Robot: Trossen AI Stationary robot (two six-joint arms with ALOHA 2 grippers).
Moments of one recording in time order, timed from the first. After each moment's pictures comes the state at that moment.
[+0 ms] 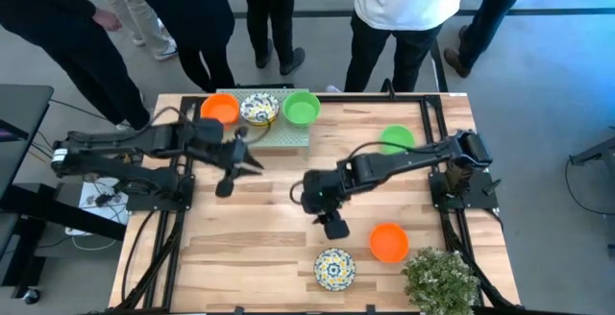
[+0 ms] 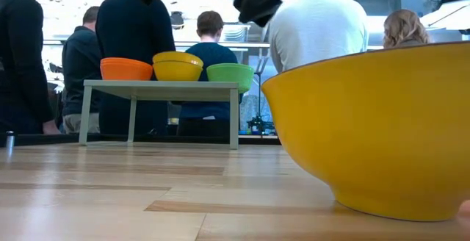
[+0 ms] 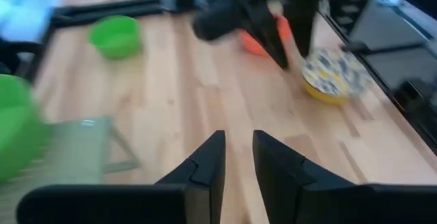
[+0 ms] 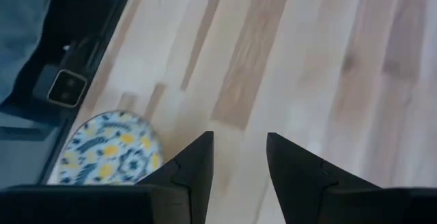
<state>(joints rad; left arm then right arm) 0.05 0.96 0.92 -0.51 0.18 0.22 0.19 1.82 1.58 -0.76 -0.21 -0.03</state>
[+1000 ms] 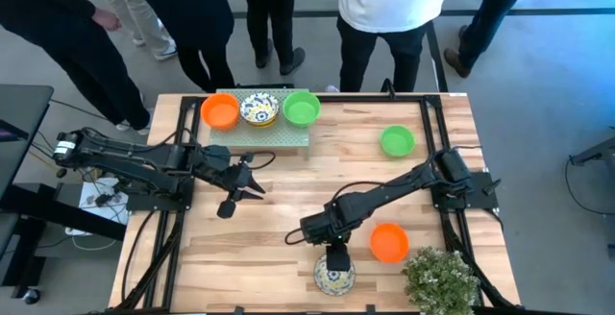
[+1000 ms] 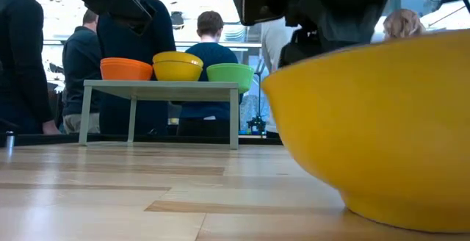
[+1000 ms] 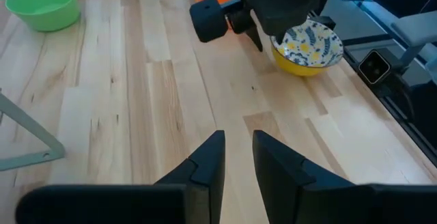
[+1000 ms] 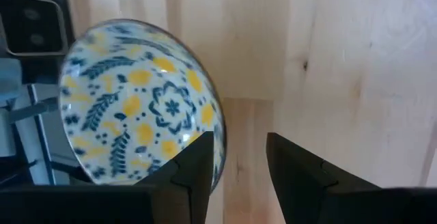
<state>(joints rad) -0.11 0.96 0.66 -0.26 0.16 0.11 0.34 2.04 1.58 -0.88 -0.28 0.38</state>
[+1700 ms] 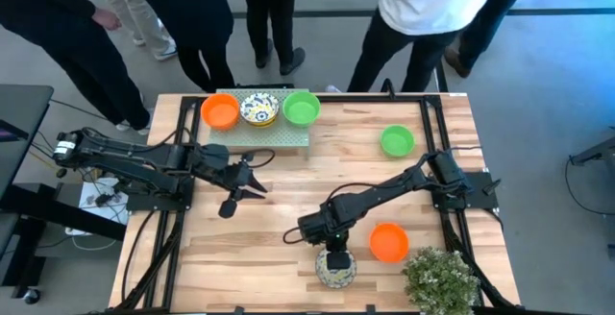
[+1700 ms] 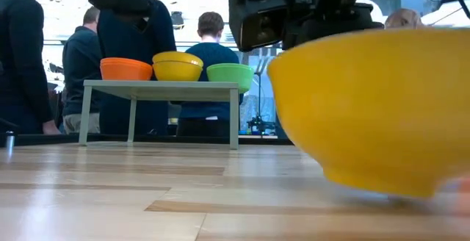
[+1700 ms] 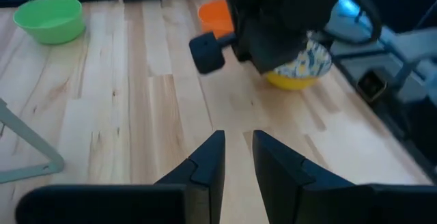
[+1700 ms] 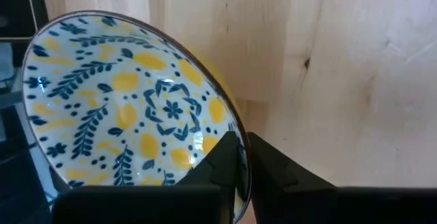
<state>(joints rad) -0.11 0.96 0.66 -0.21 0.16 0.09 0.32 2.09 1.58 -0.89 -0.32 0.32</state>
